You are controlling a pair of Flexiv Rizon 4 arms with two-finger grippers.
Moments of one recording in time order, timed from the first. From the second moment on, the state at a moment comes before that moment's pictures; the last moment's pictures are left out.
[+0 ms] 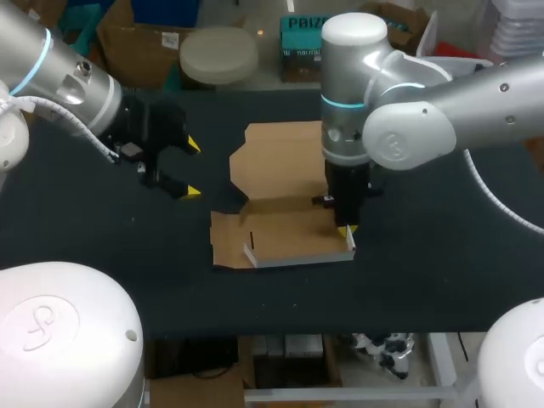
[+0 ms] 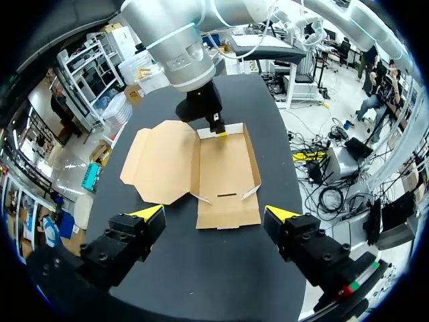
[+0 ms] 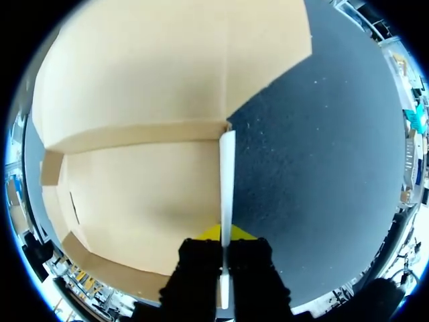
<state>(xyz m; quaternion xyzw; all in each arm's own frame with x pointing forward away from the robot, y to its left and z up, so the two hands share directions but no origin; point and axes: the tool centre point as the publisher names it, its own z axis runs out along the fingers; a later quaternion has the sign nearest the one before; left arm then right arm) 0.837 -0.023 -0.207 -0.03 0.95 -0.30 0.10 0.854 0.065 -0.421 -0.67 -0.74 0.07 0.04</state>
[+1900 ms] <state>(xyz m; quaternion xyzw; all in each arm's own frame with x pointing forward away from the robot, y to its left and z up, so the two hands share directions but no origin) 0.836 -0.024 -0.327 -0.71 0.63 -0.27 -0.17 0.854 0.065 -0.421 -0.67 -0.74 0.07 0.04</state>
